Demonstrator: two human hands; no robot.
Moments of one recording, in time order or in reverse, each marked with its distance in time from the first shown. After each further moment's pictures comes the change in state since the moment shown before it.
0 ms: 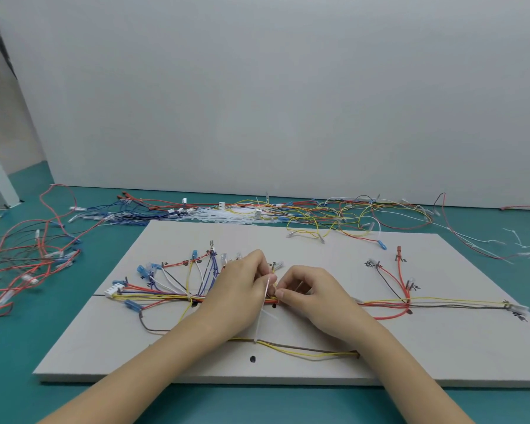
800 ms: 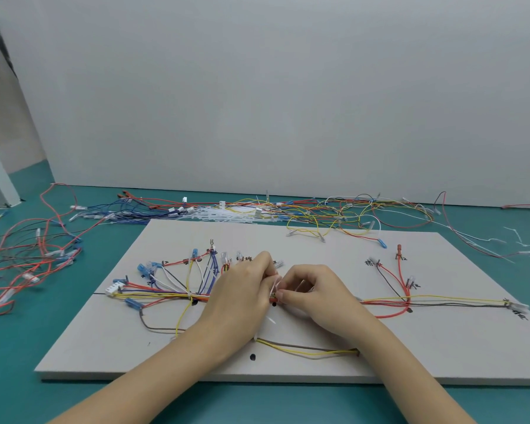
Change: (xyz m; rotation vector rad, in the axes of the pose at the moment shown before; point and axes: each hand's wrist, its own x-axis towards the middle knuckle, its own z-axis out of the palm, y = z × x) left_hand -0.015 0.011 0.003 0.183 0.091 0.141; right_hand -0.001 -0.001 0.000 0.061 0.017 0.048
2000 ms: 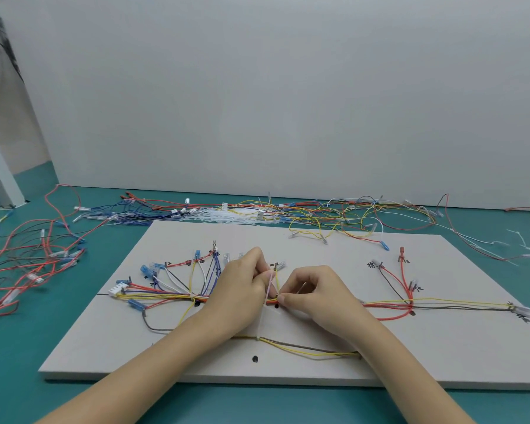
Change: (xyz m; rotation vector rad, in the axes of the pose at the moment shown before) left_hand 0.014 -0.015 0.002 -0.262 -0.078 -0.172; right_hand 0.000 -0.005 0.001 0.005 0.018 0.060
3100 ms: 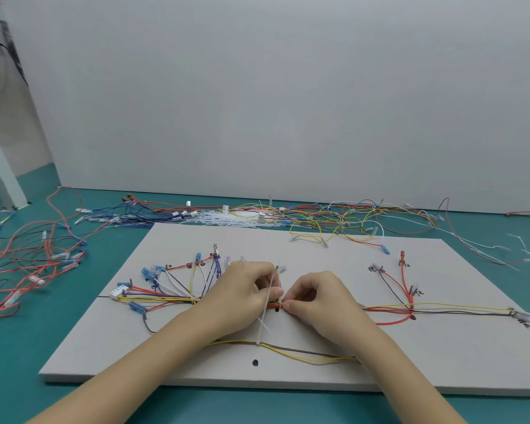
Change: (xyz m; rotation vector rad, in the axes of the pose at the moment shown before) left_hand 0.005 -0.004 -0.010 0.104 -0.143 0.193; right_hand -0.003 0.003 0.000 -0.174 0.072 0.002
